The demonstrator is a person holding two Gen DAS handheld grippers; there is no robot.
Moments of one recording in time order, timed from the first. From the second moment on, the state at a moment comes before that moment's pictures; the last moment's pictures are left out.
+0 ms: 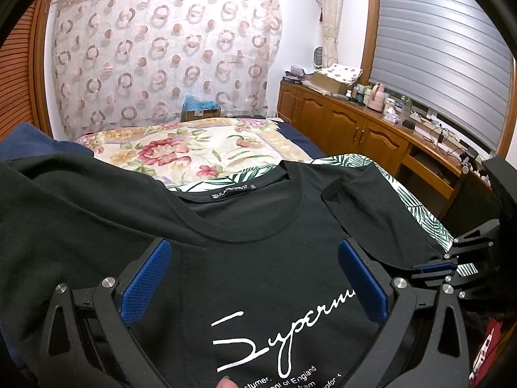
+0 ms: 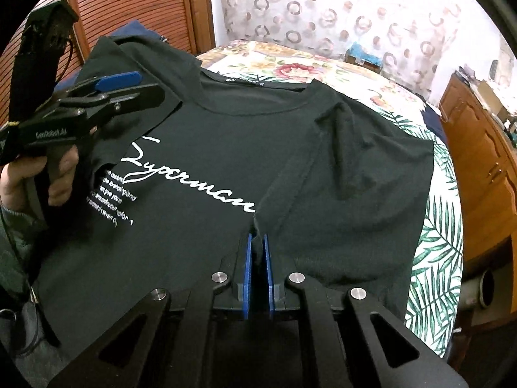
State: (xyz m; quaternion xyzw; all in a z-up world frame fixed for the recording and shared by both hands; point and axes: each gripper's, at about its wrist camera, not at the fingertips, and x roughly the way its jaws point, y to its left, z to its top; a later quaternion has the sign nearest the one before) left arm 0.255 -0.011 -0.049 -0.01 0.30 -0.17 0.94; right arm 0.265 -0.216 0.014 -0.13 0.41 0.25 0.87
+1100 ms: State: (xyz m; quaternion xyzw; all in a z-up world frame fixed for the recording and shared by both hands) left arm 0.262 0.001 -0.050 0.01 0.31 -0.15 0.94; right arm 0.364 -0.288 0.008 -0.07 0.35 0.10 0.93
